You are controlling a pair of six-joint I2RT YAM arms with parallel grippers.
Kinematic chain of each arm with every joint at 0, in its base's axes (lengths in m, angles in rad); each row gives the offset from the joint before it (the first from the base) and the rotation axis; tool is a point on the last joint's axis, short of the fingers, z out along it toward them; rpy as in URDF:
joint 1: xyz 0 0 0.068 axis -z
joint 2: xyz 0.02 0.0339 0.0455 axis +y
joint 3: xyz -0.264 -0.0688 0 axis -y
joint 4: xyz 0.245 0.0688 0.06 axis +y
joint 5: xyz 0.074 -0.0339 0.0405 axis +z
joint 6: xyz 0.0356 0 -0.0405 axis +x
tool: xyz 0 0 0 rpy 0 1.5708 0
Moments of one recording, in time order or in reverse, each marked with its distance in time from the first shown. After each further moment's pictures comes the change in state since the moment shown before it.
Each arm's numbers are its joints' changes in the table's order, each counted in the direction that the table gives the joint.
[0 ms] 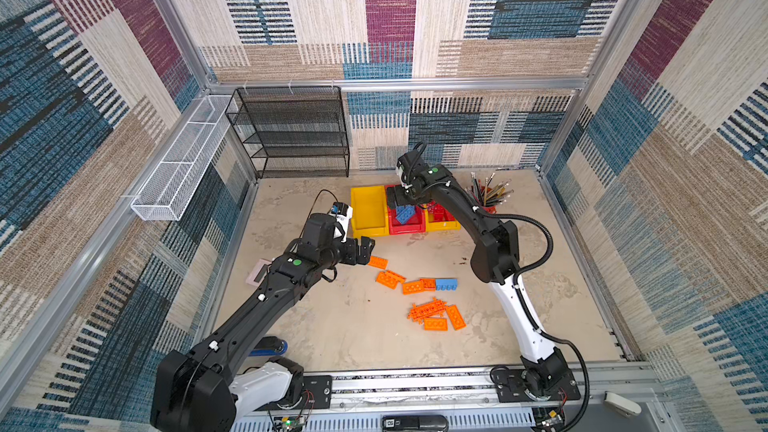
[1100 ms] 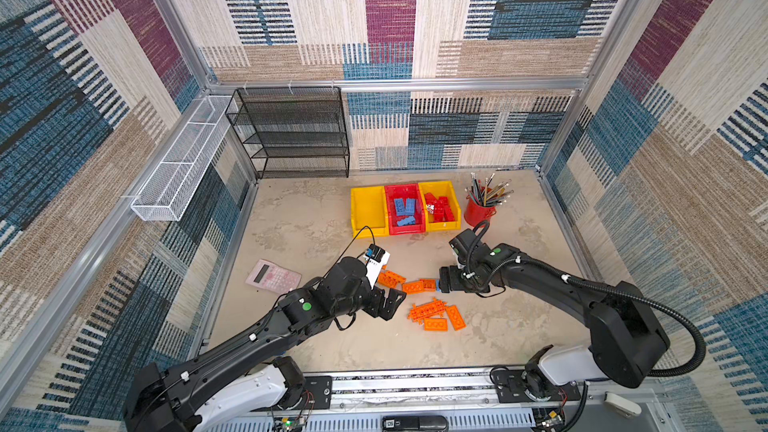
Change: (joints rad) left arm 0.452 -0.221 -0.169 0.053 0.096 -0.117; right arm -0.071 -1.079 -1.655 -0.308 0.014 0.300
